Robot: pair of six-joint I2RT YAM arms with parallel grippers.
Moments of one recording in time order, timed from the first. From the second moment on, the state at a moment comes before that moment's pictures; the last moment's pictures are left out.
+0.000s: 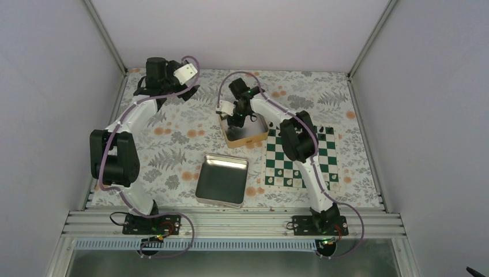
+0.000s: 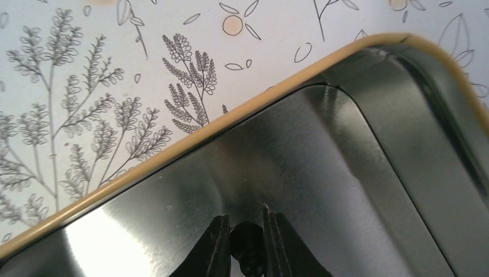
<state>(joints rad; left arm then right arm) -0.10 1.72 1.35 -0.12 0.37 0.70 0.59 2.41 2.03 -0.83 -0.28 -0.73</state>
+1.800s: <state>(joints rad) -0.51 2.43 2.15 -0.93 0.24 1.05 -0.27 1.64 1.30 -0.88 -0.25 -0.80</state>
